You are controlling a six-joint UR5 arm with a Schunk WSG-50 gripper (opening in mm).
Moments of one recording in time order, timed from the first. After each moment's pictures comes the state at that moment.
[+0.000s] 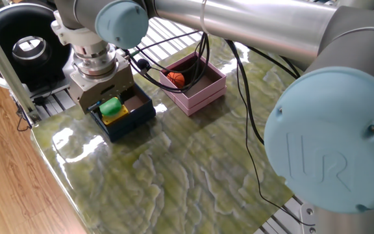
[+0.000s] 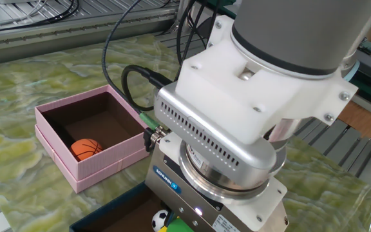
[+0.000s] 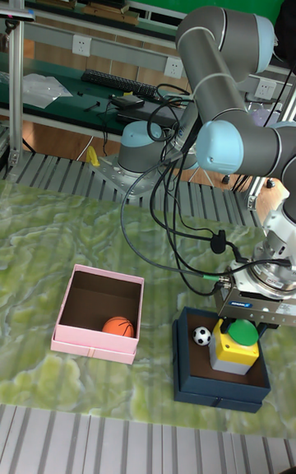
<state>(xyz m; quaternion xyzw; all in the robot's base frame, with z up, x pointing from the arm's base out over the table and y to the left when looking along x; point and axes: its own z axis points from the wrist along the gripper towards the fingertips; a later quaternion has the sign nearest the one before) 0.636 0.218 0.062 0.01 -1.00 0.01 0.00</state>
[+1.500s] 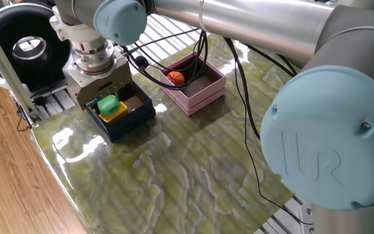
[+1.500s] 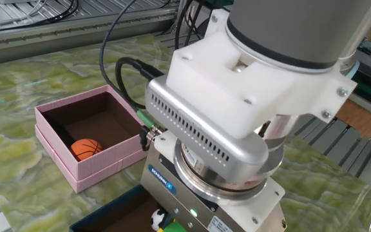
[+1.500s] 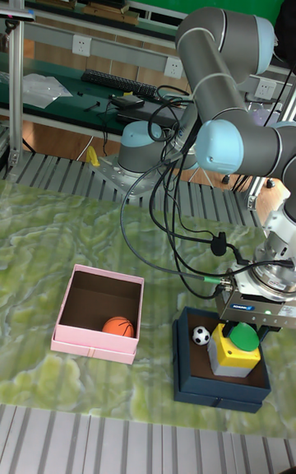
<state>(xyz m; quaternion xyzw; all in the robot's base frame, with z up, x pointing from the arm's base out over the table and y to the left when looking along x) 0.648 0.218 0.066 0.02 -1.00 0.01 -0.01</state>
